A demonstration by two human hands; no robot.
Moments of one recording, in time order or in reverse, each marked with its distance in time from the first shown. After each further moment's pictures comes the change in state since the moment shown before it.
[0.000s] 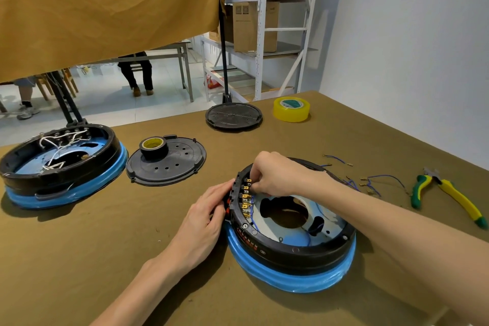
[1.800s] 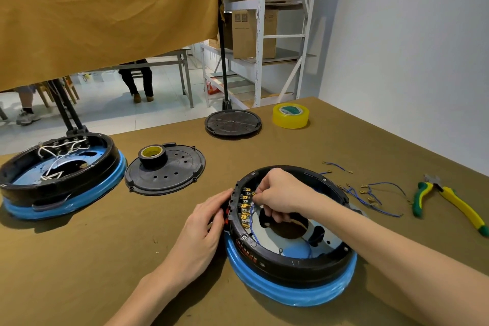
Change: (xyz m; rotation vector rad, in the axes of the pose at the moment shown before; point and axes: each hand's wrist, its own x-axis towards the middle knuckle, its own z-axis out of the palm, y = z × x) left_hand -0.002 -0.002 0.002 0.021 0.053 -0.019; right_hand -0.014 0.012 0.018 0.501 -0.014 0.195
